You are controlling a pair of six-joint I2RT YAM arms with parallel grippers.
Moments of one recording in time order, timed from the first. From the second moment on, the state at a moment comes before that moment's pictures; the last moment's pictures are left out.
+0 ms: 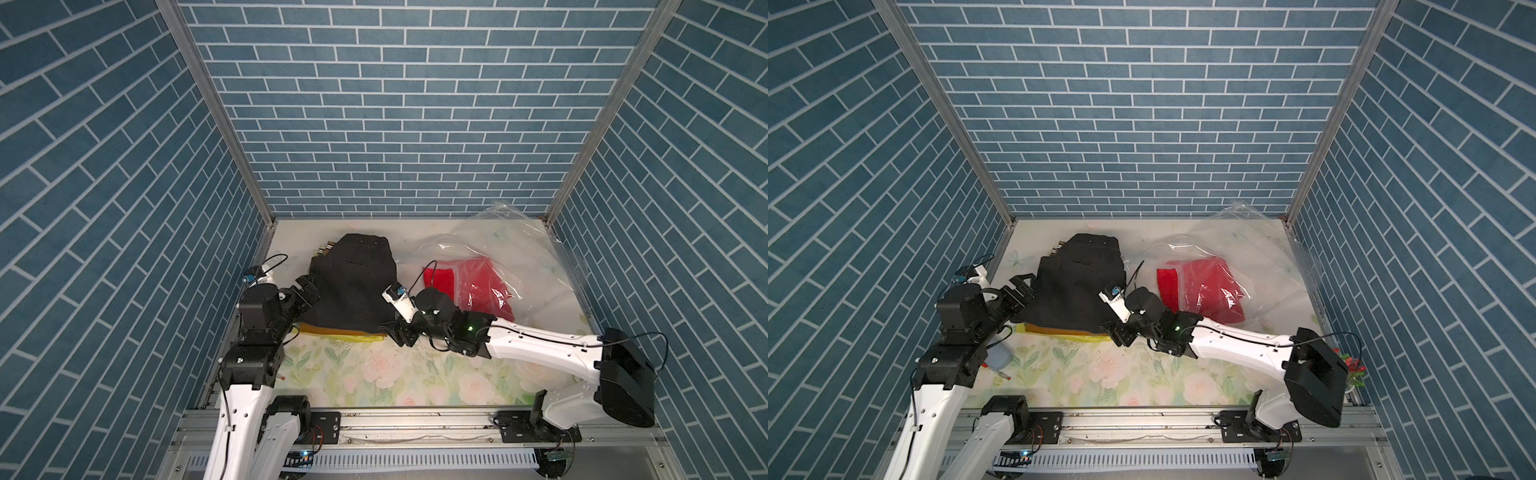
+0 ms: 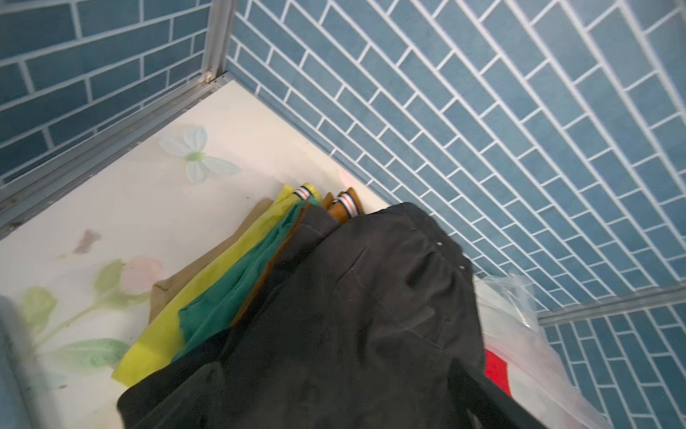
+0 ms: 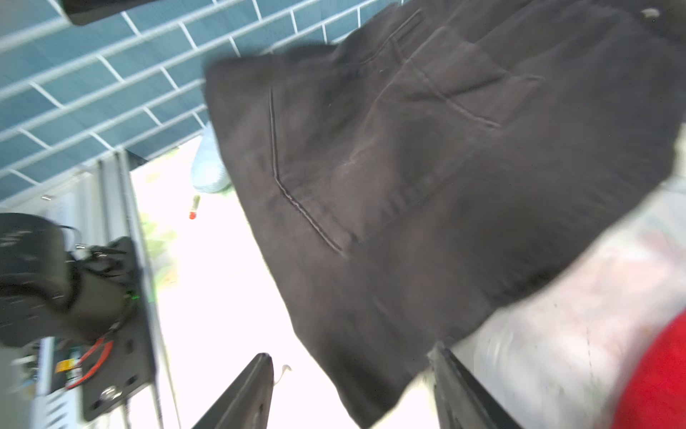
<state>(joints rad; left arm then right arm) -0.01 0.65 0.80 -0.56 0.07 -0.65 1.11 1.40 0.94 -0.07 -0.04 0.15</state>
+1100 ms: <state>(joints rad) -0.01 0.99 0.54 -0.14 0.13 -0.75 0.95 2.20 1.86 -0.25 0.16 0.22</state>
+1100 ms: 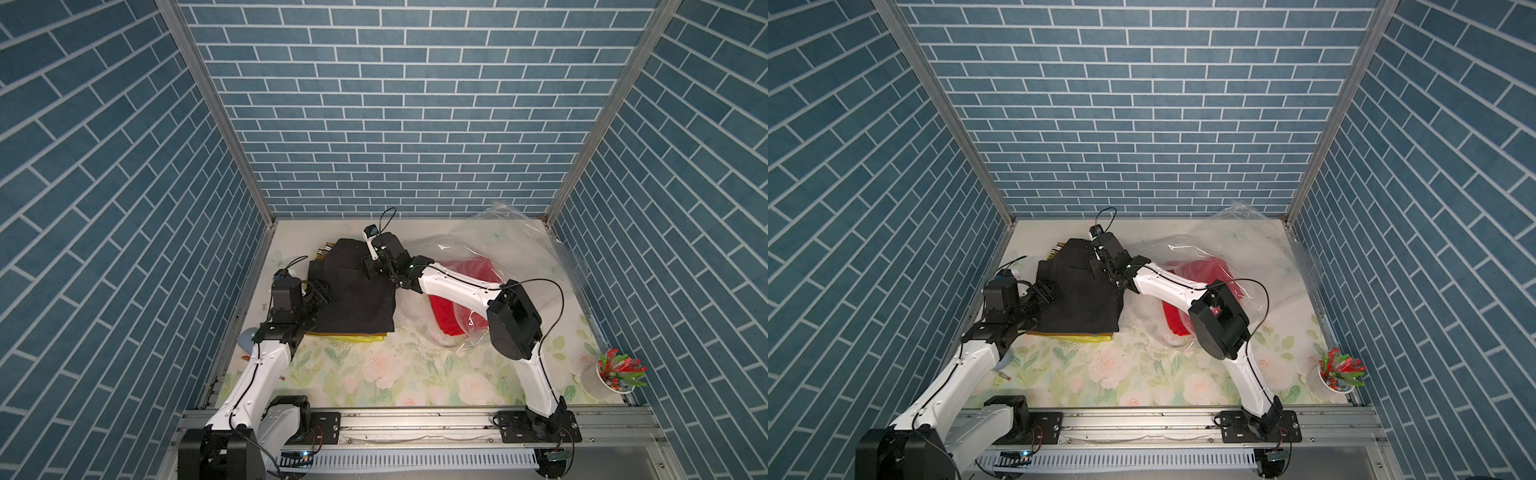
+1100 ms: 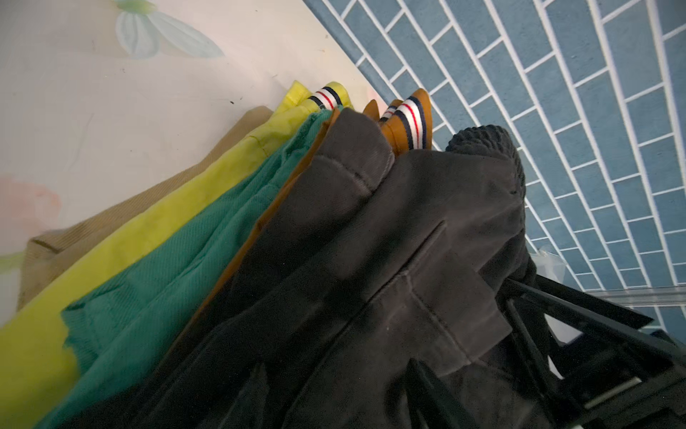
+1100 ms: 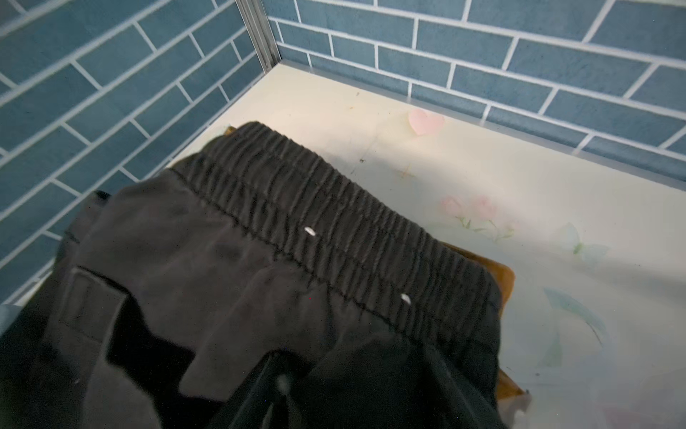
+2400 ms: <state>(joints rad) -0.52 0.89 0.79 -0.17 0.15 -0.64 0.99 1.14 1.02 -0.33 0.34 0.21</state>
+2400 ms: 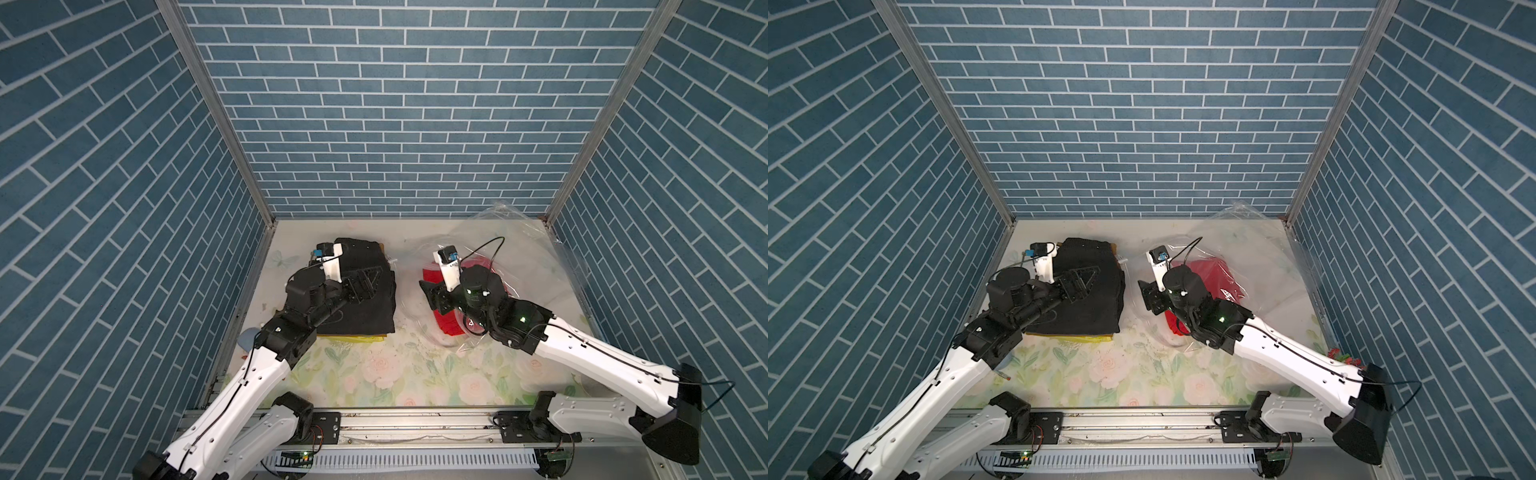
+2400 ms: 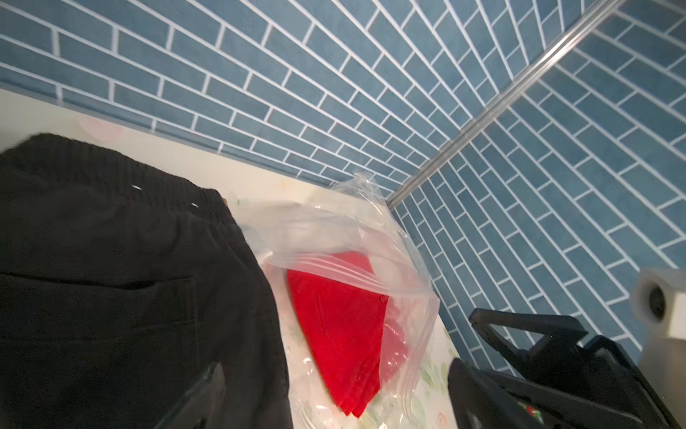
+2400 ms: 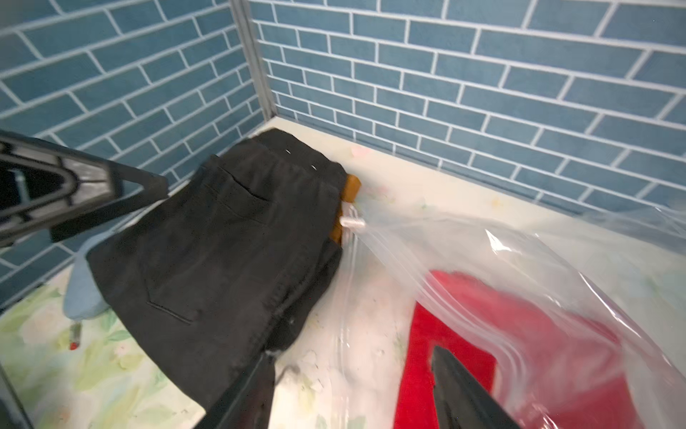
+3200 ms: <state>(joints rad) -0.92 1.02 0.55 0.11 -0.09 -0.71 0.95 1.21 0.69 -0.25 0.48 0.38</state>
